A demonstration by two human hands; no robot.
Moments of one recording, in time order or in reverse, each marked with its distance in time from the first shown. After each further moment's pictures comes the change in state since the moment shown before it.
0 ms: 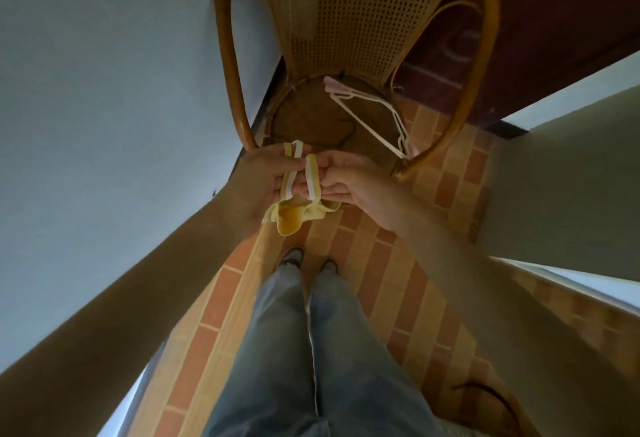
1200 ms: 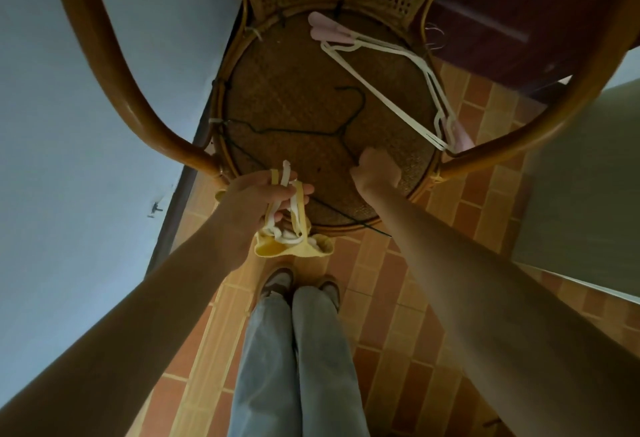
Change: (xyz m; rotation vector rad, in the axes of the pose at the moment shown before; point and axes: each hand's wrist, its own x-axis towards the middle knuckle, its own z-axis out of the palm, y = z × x) left_hand 0.261 -0.150 -0.025 0.083 0.040 -0.145; right_hand 0.352 0.227 -0.156 -1.066 0.608 0.231
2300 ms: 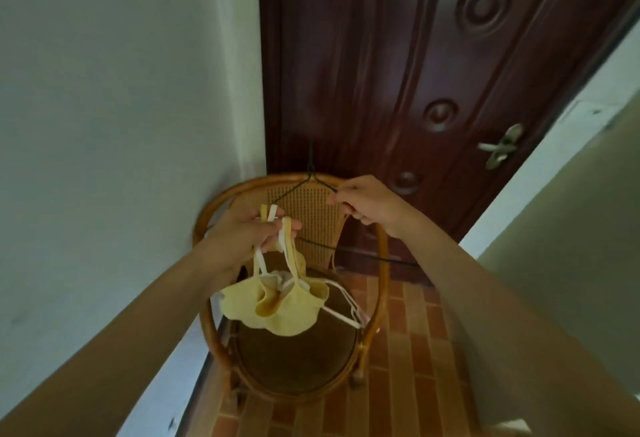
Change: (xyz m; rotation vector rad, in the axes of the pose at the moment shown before) left_hand -0.382 0.274 0.057 0.275 -0.120 0.667; right_hand -0.369 -0.030 -0.509 0.815 0.119 -0.470
